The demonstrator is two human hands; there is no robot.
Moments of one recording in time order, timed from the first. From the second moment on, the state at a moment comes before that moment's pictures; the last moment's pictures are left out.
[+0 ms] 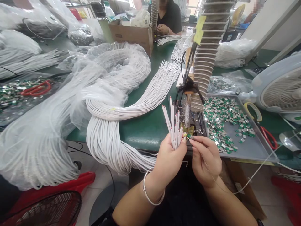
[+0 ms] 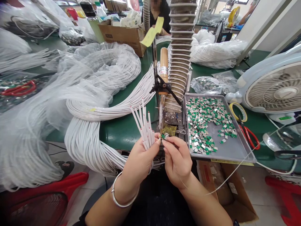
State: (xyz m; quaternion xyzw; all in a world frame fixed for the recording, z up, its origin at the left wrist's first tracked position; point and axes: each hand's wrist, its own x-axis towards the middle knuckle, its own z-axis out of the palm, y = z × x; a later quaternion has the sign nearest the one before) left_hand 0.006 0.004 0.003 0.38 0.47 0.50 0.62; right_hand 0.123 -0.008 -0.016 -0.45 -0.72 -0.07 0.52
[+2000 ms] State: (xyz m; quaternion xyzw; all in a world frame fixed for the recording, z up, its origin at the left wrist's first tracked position) left_hand -0.013 0.000 0.004 0.49 0.45 0.43 0.61; right_hand 0.119 -0.013 -0.027 -0.47 -0.70 0.06 0.54
